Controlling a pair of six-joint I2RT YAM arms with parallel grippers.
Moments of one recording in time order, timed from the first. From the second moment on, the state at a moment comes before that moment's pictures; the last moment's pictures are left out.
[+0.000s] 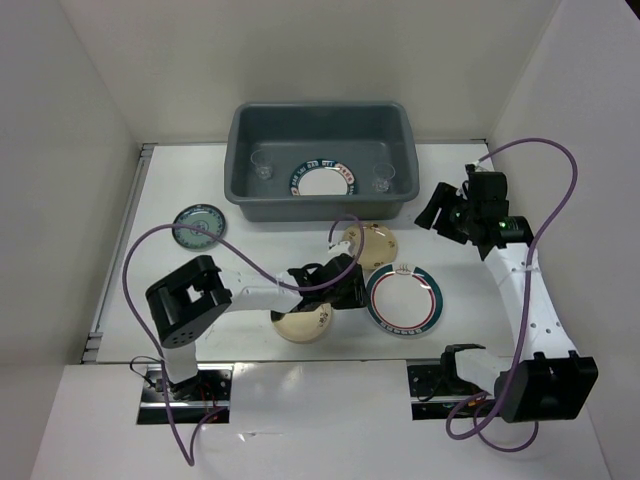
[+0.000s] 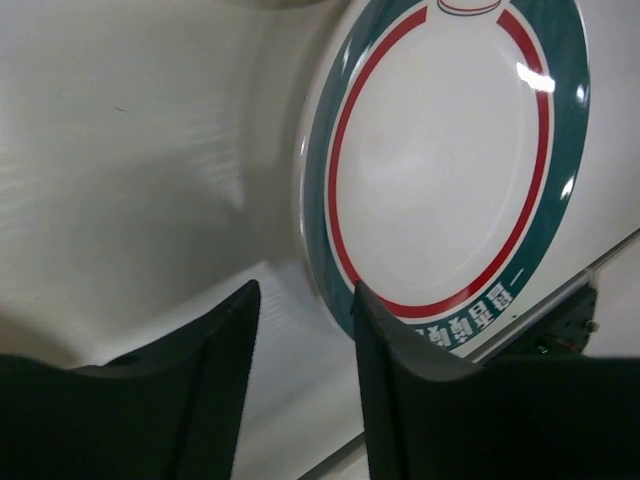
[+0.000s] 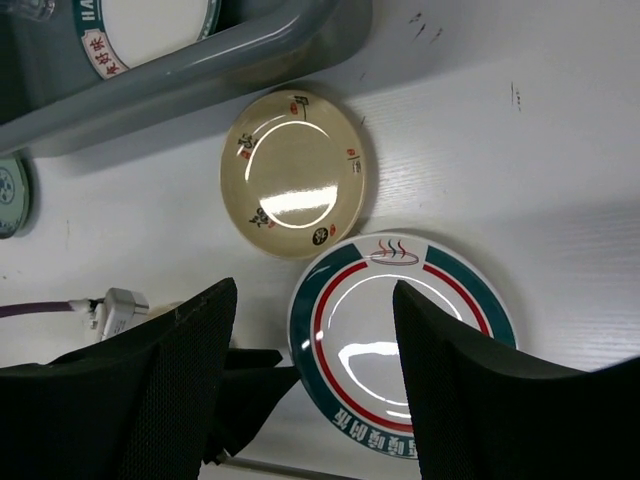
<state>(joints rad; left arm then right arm) -1.04 1.81 1.01 0.02 -0.09 -1.01 0.02 1.12 1.09 -0.72 -0.17 0.43</state>
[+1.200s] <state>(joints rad) -0.89 1.80 1.46 -0.20 0.00 -0.79 0.04 1.01 1.42 -0.77 0.03 0.44</state>
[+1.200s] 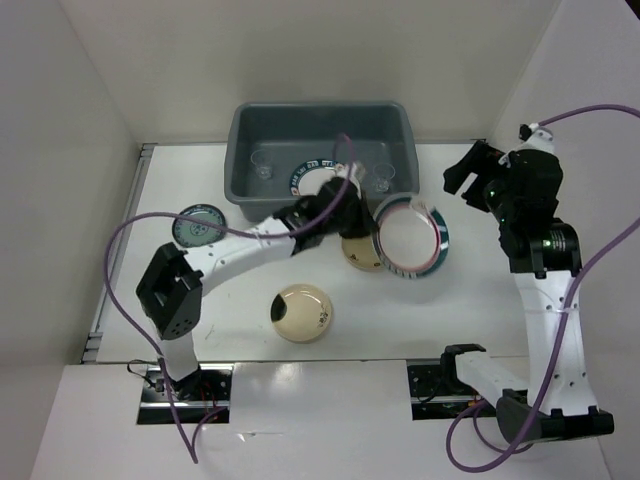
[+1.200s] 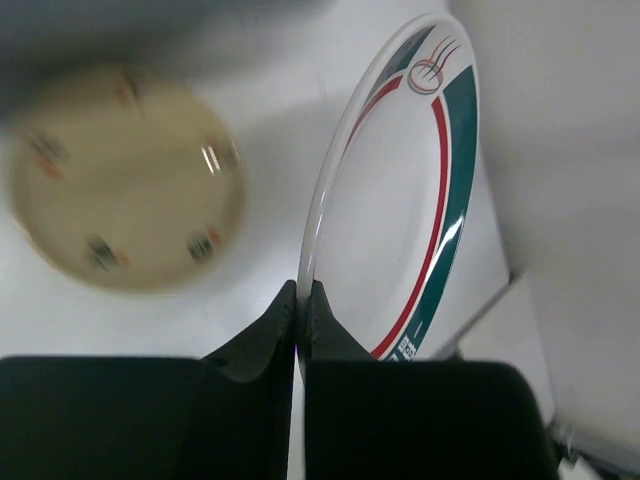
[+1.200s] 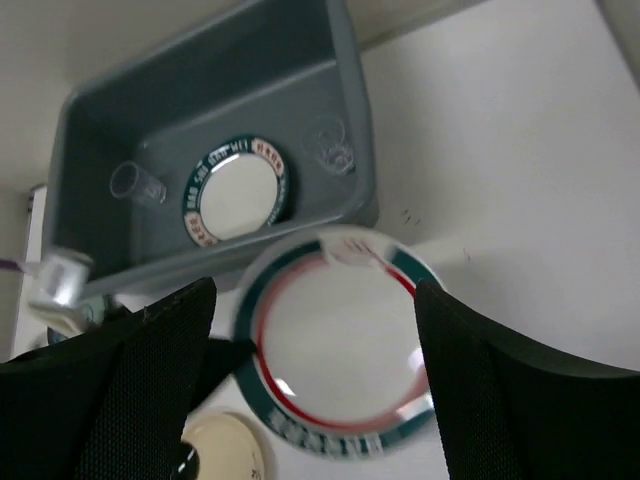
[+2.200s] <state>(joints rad) -0.23 2.30 1.97 -0.27 0.06 -0.74 0.04 1.08 1.37 -0.74 0.20 0.45</state>
